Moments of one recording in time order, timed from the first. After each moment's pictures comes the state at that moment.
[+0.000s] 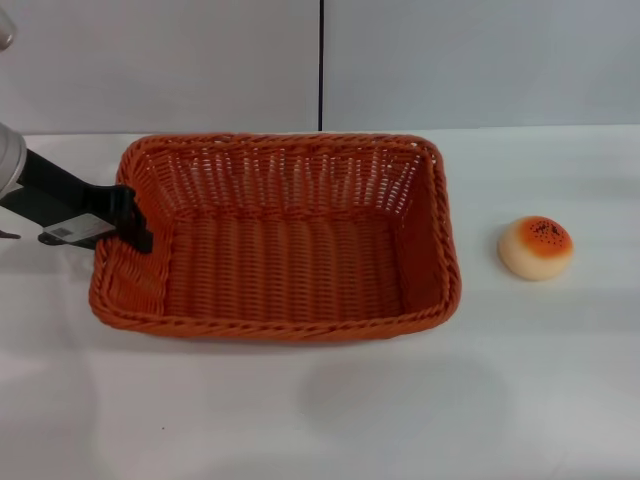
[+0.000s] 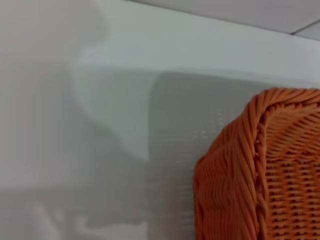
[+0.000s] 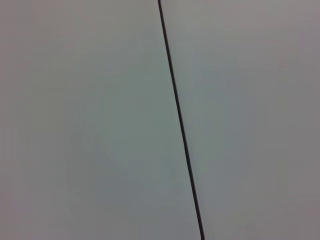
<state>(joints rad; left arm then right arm) -0.74 -2.06 0.75 1.07 2.76 1.70 -2.88 0.41 1.98 -0.22 -0.16 1.98 1.43 -2.52</state>
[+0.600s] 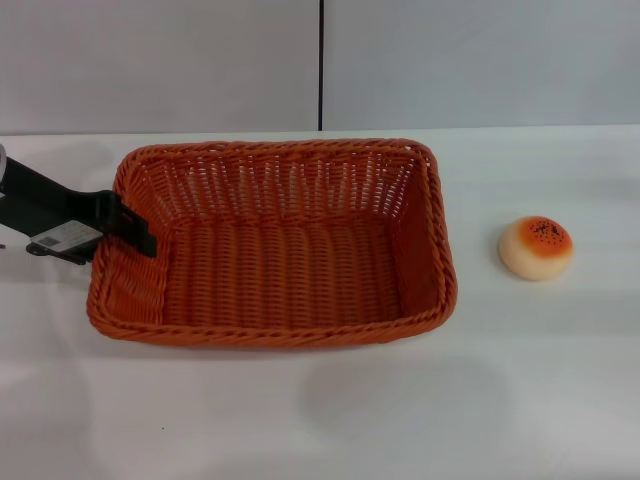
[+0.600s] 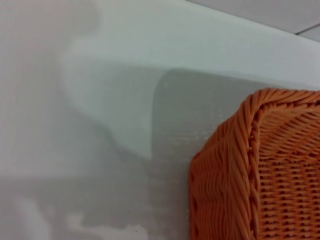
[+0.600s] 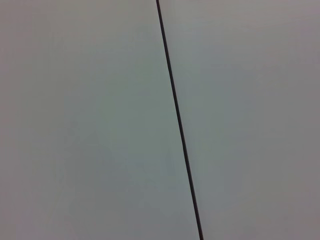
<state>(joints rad) -0.71 -2.06 0.71 1.08 2.74 1.74 -2.88 0.40 1.98 -0.22 -0.16 1.98 1.43 -2.51</state>
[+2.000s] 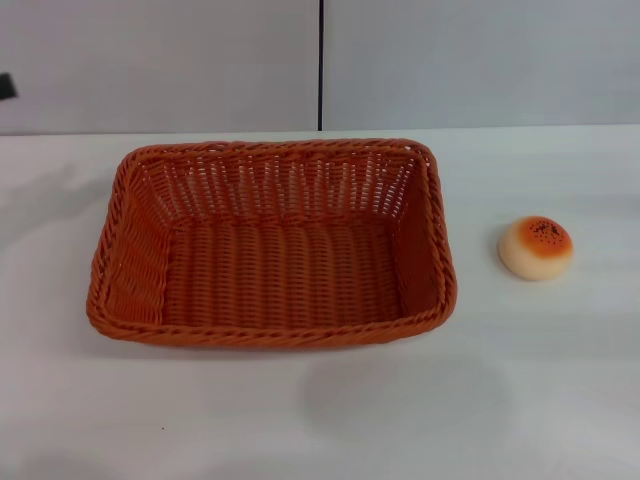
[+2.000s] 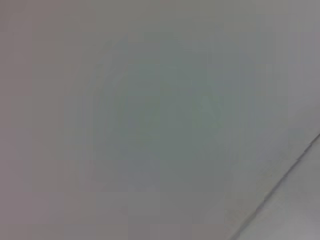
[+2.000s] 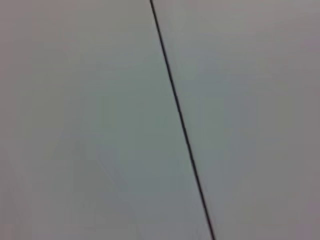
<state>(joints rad) -0.35 -2.05 0.38 1.22 2.04 1.63 -2.19 0.31 2.05 -0.29 -0.42 1.95 1.44 -2.24</state>
